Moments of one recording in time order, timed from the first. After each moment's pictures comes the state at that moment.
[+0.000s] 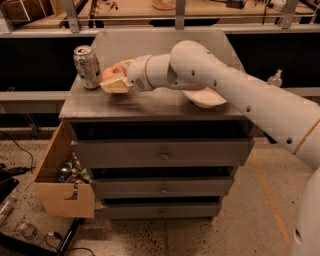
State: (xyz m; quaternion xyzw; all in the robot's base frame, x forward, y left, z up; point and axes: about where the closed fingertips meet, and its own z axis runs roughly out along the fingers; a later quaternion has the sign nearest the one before) arm 0.692 0.136 0.881 -0.50 0.65 0.27 0.51
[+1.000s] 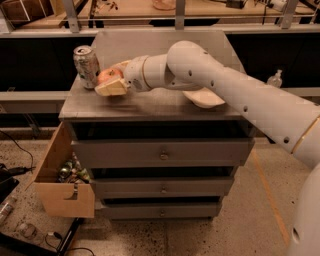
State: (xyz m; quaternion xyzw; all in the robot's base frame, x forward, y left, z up) arm 0.690 0.143 0.879 -0.50 0.64 0.27 0.51
